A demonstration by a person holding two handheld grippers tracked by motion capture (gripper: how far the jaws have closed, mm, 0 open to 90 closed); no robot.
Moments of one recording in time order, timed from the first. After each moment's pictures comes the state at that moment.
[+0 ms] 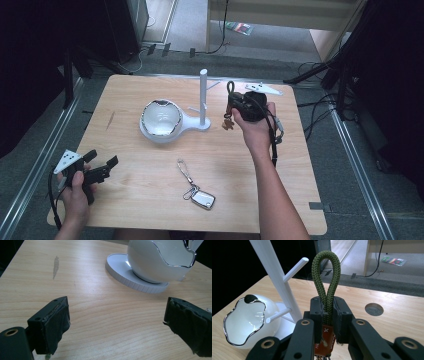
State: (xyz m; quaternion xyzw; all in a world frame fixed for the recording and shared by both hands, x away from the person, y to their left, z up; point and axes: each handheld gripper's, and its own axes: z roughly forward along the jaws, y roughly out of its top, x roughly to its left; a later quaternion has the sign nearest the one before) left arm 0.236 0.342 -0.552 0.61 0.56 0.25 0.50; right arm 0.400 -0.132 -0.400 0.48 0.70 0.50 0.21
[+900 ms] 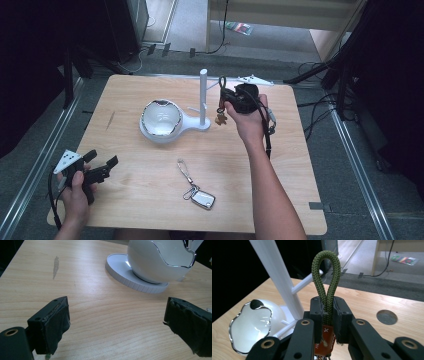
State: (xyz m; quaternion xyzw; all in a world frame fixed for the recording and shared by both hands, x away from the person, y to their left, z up) left arm 0.236 0.342 -0.552 0.61 0.56 0.25 0.50; right arm 0.420 -0.113 -0.395 0.46 0.71 0.50 0.19
